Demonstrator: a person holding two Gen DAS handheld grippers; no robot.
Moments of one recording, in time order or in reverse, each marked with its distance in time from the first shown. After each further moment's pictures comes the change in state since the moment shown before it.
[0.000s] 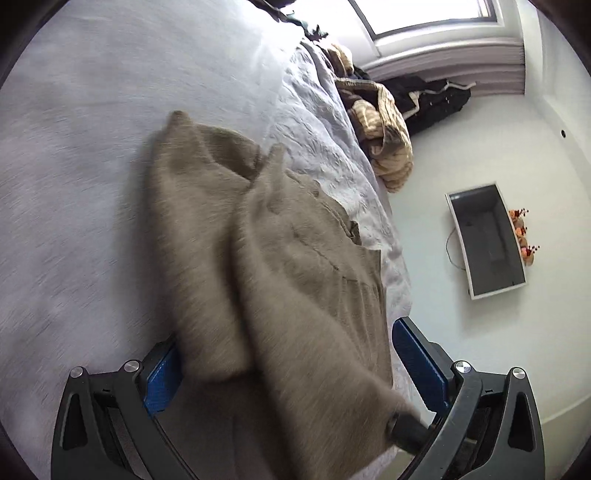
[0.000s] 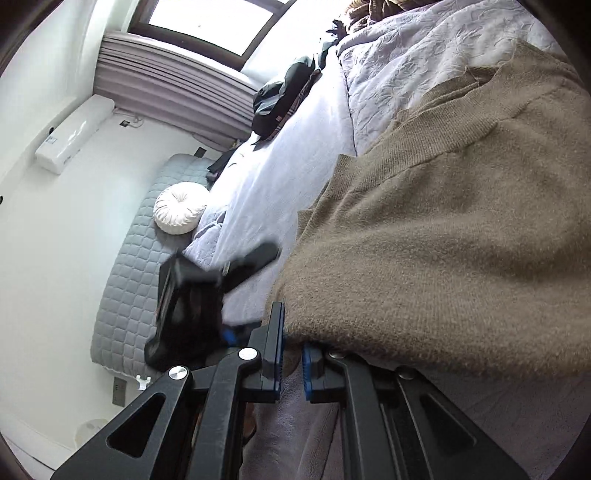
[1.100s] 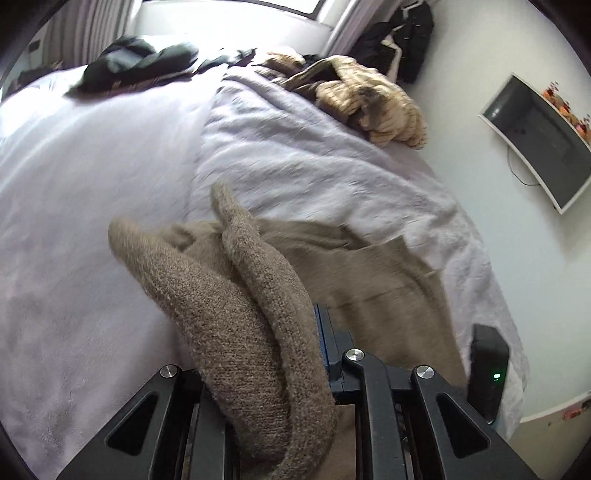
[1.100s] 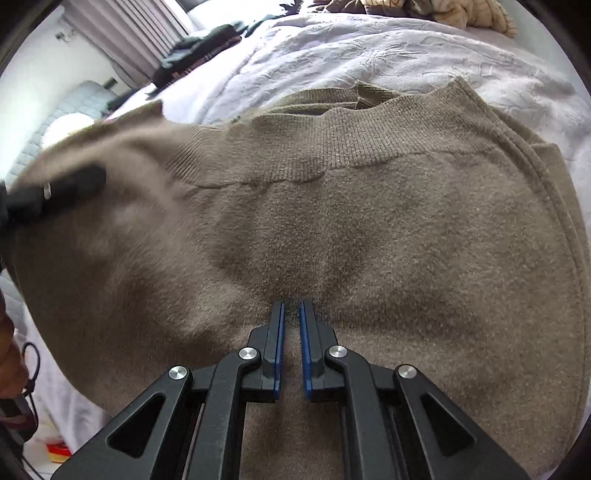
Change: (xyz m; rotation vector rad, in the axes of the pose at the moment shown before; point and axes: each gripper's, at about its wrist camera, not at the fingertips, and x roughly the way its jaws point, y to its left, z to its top) left arm 0.056 -0.168 -0.006 0.461 -0.069 0.441; right arm -0.031 -0.094 0.069 -0.165 0.147 -0.451
